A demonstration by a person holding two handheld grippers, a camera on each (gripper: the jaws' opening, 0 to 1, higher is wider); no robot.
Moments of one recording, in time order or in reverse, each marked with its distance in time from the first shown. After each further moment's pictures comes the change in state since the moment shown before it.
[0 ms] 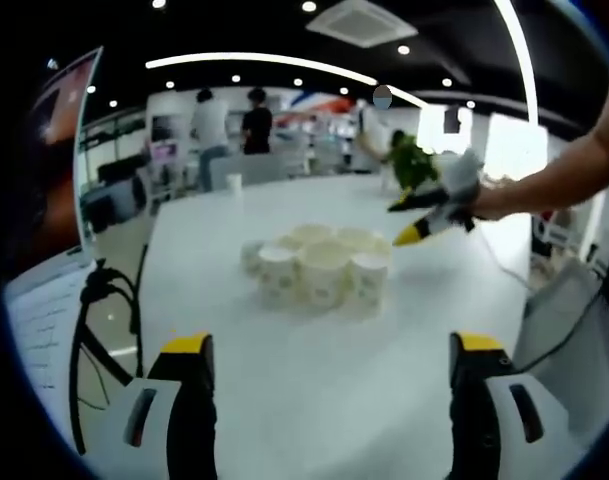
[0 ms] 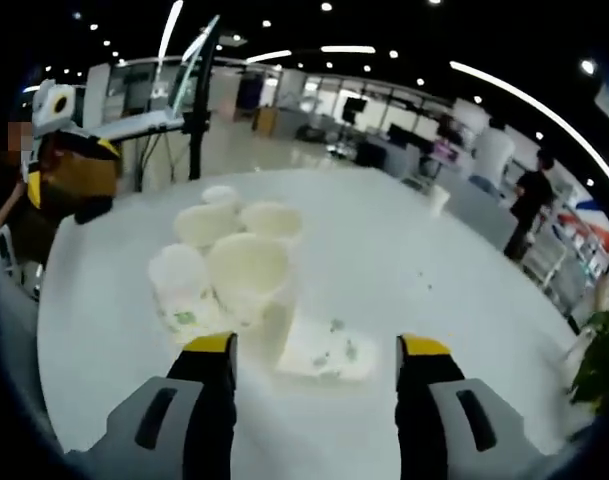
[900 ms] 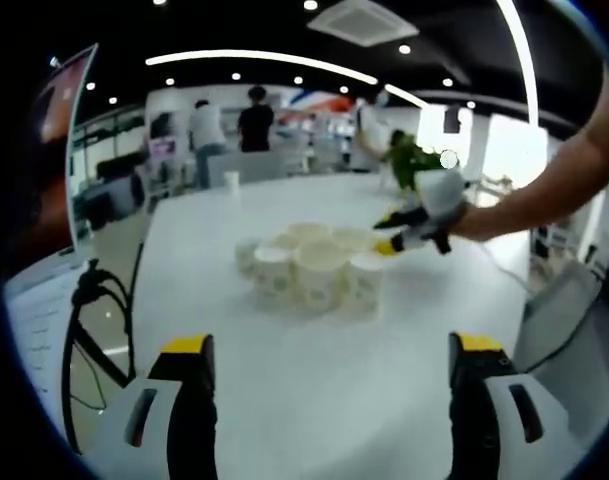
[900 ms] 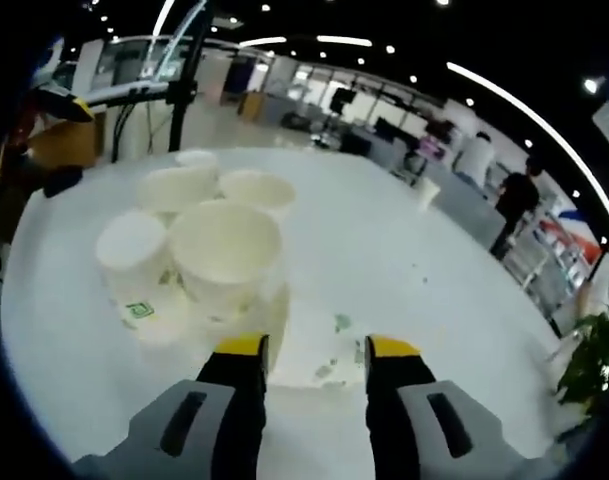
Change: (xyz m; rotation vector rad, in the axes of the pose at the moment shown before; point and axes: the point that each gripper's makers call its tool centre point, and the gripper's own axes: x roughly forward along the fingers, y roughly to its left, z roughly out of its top) left arm 0.008 -0.006 0.001 -0.003 0.010 -0.010; right arm 0.031 -0.010 -0.018 -0.045 0.051 -0.124
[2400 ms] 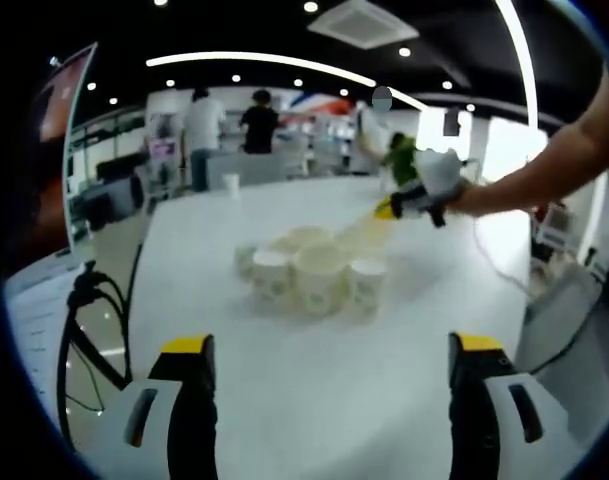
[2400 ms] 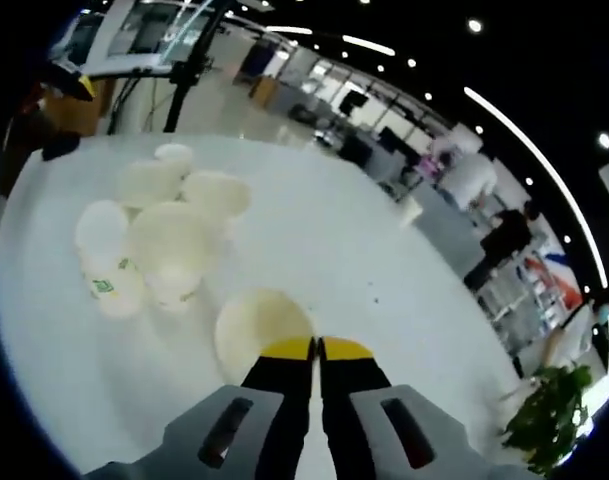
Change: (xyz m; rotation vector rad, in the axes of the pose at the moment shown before) left arm 0.005 0.001 0.007 -0.007 -0.018 -0.003; right arm -0.013 -0.059 0.025 -0.166 0.014 -0.049
